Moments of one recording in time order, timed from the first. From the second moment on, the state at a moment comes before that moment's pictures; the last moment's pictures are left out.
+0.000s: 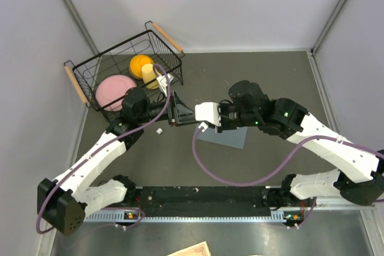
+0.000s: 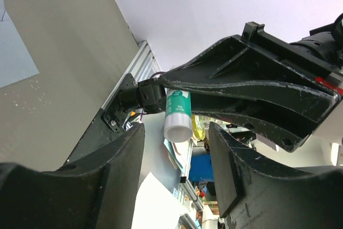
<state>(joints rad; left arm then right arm) -0.52 1.03 0.82 0.11 0.84 -1.09 1.01 1.23 1.45 -0.86 -0.13 -0.74</state>
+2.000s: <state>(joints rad) -0.76 0.53 0.59 -0.09 0.89 1.65 0.73 1.38 1.37 -0.88 -1.15 -0.01</state>
